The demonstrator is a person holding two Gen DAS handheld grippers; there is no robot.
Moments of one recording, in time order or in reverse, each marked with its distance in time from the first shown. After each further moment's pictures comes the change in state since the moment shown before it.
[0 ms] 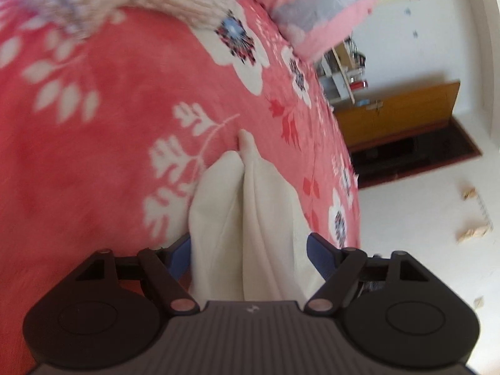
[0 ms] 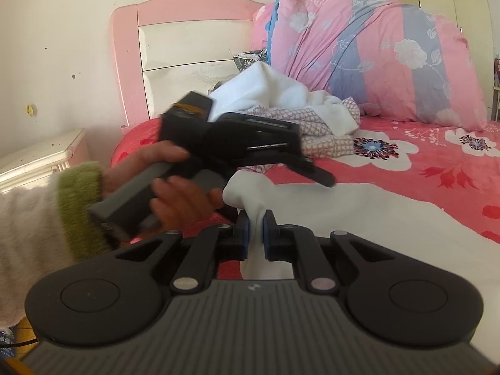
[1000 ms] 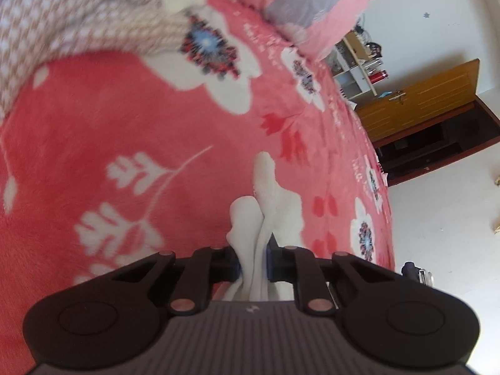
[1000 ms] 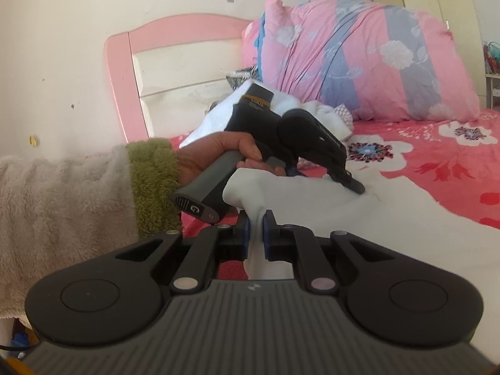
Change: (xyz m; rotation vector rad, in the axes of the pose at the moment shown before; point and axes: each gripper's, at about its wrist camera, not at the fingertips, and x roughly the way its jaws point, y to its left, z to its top) left arm 0.024 -0.068 0.030 0.083 -0.043 0.150; right arm -0.026 -0.011 -0.003 0.096 -0.082 0.002
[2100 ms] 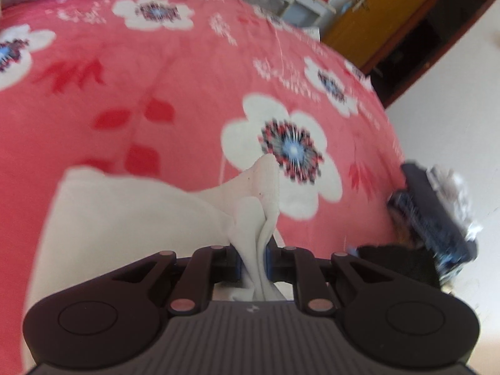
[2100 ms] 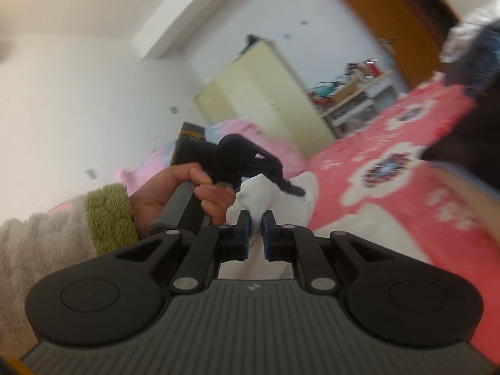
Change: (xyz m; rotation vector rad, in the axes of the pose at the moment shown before) left arm 0.195 -0.309 -0.190 0.358 0.106 0.193; right arm -0.259 -0.129 -0.110 0.506 -0.522 -0.424
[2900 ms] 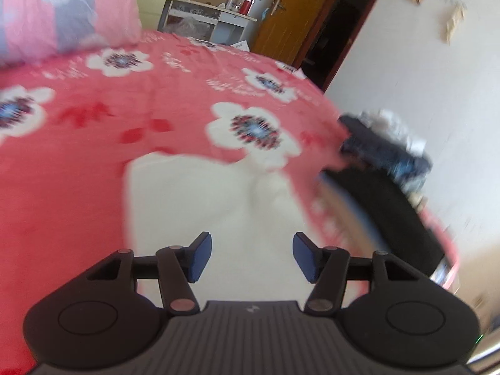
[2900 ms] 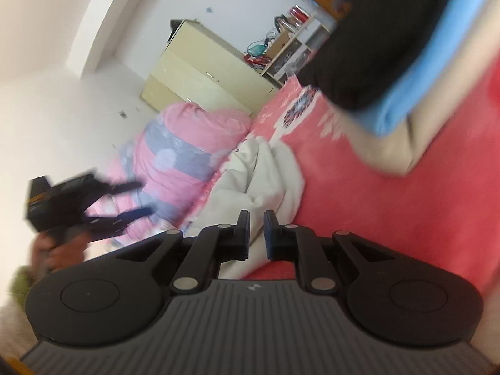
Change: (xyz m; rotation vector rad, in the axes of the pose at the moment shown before) left arm -0.161 0.071 -0.104 0.357 -0.110 -0.082; right arm -0.045 -0.073 -0.029 0.231 0.132 -0.108
